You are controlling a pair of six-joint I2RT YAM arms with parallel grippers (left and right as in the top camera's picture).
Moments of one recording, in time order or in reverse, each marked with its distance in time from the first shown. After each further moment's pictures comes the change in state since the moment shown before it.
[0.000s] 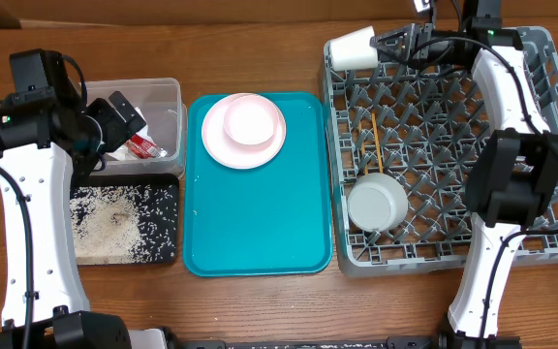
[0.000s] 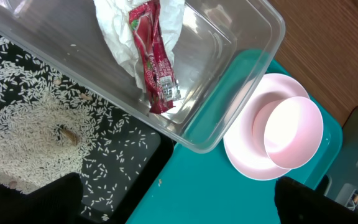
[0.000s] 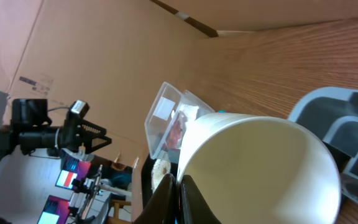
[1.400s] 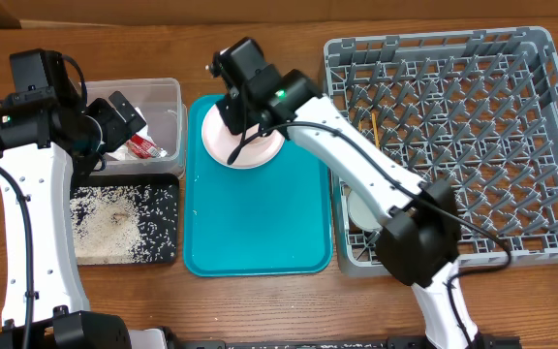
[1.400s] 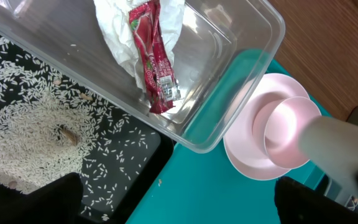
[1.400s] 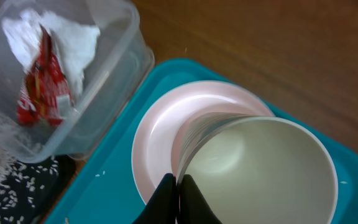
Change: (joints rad) left arm 0.000 0.000 0.000 0.000 0.000 0.000; right arm 0.793 -0.223 -0.018 -0.153 1.371 0.070
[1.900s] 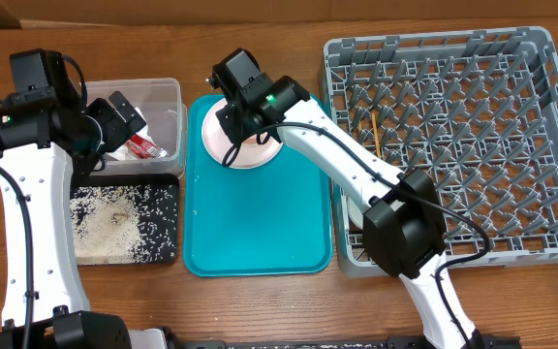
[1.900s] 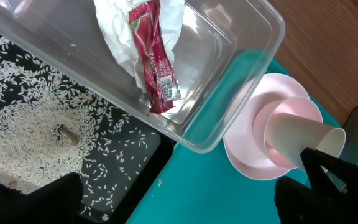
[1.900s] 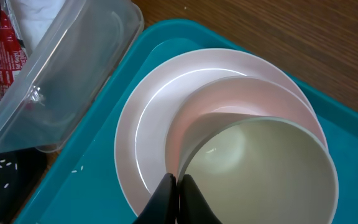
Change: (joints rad) left arm 0.000 0.000 0.000 0.000 0.000 0.000; right arm 0.015 0.111 -0.005 0.005 0.000 0.005
